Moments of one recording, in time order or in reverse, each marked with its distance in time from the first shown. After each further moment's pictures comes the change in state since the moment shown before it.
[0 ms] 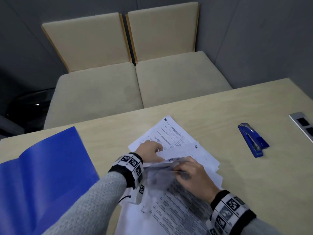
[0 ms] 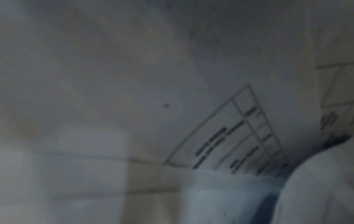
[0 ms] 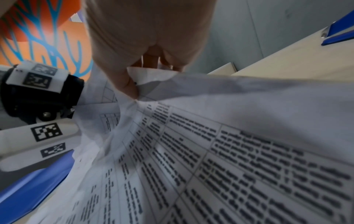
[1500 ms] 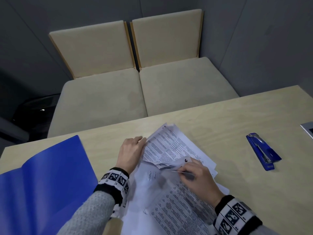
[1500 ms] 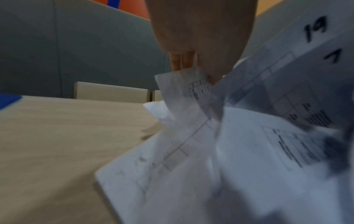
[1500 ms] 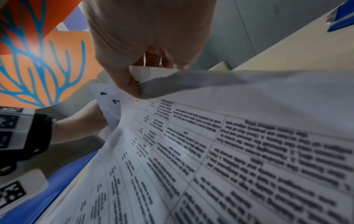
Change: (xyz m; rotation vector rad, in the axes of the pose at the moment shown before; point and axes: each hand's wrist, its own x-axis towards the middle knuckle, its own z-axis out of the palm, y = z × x) left_hand -0.022 -0.051 -0.014 0.313 0.742 0.016; right_hand 0.026 0.022 0.008 0.034 0.044 0.110
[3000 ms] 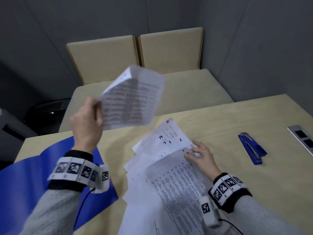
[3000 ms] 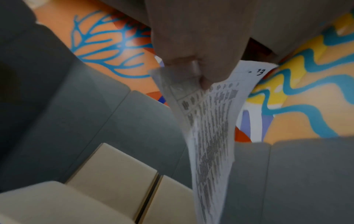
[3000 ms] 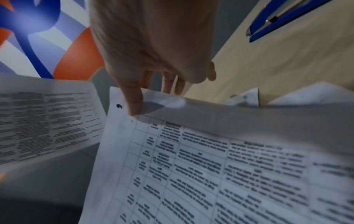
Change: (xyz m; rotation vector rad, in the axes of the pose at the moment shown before) left_hand -0.027 -0.023 -0.181 -0.132 0.593 -0.367; right_hand 0.006 -0.012 -0.032 0.203 0.042 0.489
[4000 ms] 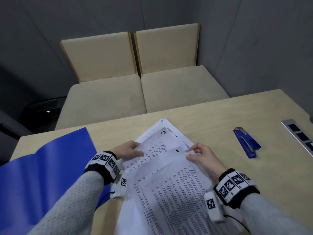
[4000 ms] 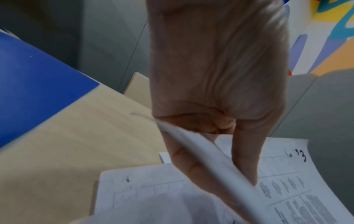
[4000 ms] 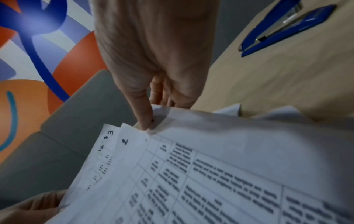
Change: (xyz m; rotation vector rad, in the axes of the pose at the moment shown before) left_hand -0.079 -0.015 0.110 -0.313 -1.420 -0.231; right_hand -0.013 0.001 -0.019 0.405 -0.135 0.171
